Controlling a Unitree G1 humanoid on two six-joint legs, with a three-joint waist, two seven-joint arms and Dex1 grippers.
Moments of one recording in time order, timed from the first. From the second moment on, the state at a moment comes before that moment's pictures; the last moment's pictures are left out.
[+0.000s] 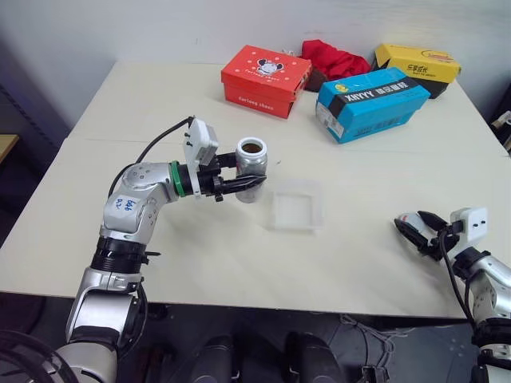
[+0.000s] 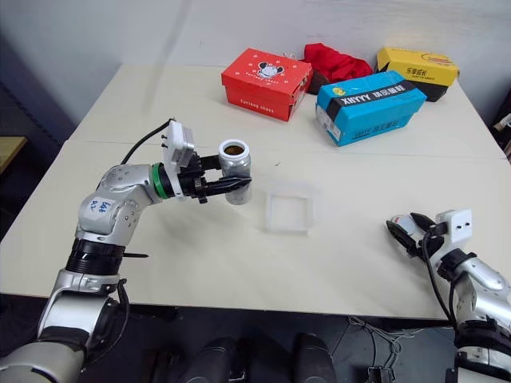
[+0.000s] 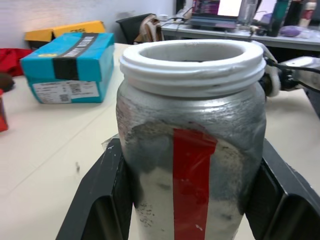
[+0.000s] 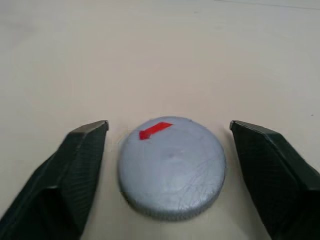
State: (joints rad) left arm -0.79 0.45 -0.05 0.17 -0.41 0.41 -0.95; right arm -0.17 -0.66 -0.41 0.48 0.48 -0.02 0.92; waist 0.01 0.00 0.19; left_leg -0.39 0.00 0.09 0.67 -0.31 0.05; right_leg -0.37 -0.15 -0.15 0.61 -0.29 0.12
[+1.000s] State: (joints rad) left arm -1.27 0.41 -0.66 0.84 1.01 -0.66 0.38; right arm 0.25 -0.69 -0.41 -0.36 0.53 0.11 0.94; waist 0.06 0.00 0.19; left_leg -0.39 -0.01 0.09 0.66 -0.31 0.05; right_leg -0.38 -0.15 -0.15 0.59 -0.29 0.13
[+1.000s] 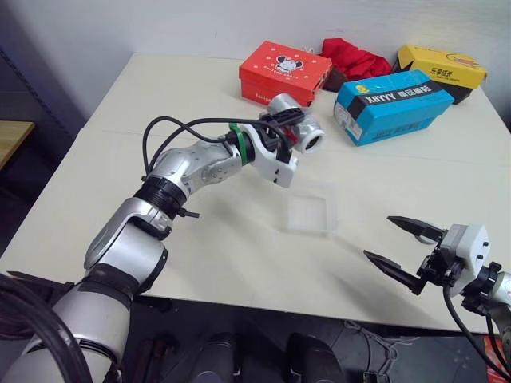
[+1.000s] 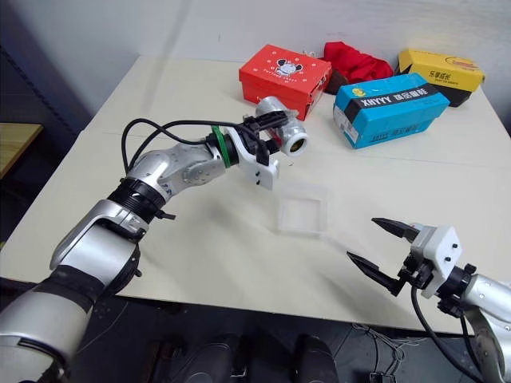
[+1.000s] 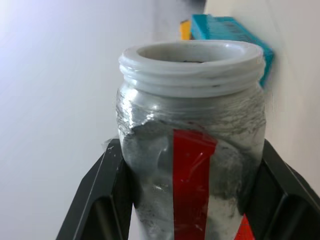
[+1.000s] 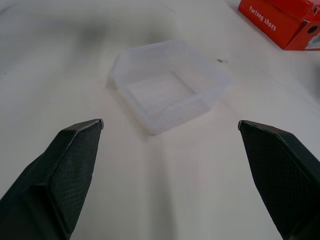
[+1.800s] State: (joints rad) left arm -1.34 0.35 -0.97 0.95 1.39 -0.39 0.93; right arm 0.29 -0.63 -0.40 -0.42 0.53 0.11 0.85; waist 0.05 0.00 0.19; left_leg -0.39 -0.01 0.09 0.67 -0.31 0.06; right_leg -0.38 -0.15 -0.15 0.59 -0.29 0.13
